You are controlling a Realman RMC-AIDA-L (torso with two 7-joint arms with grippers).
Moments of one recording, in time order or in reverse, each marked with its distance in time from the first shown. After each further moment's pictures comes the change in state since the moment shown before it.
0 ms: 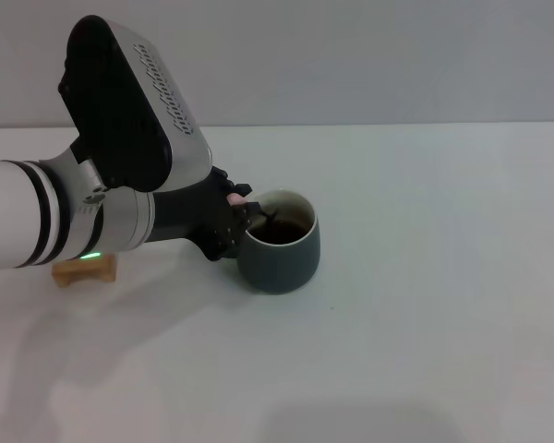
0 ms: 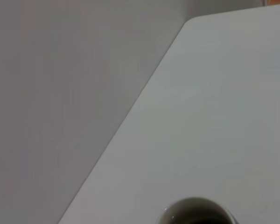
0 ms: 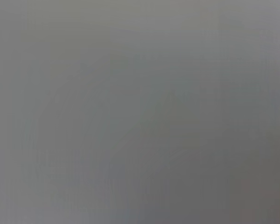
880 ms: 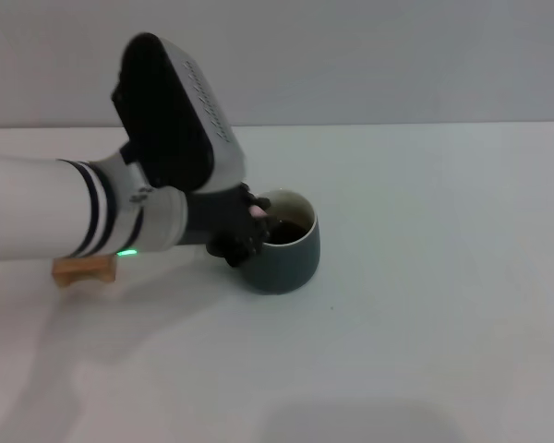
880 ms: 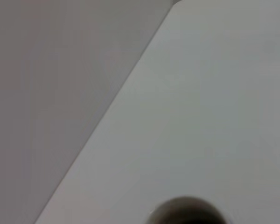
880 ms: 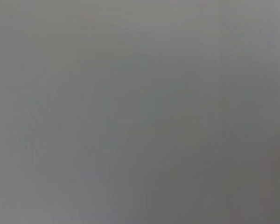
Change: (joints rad) left arm -0.116 -0.003 0.020 0.177 -0.010 0.040 0.007; right arm 0.006 0.000 0.004 -0.014 0.000 -0.001 0.002
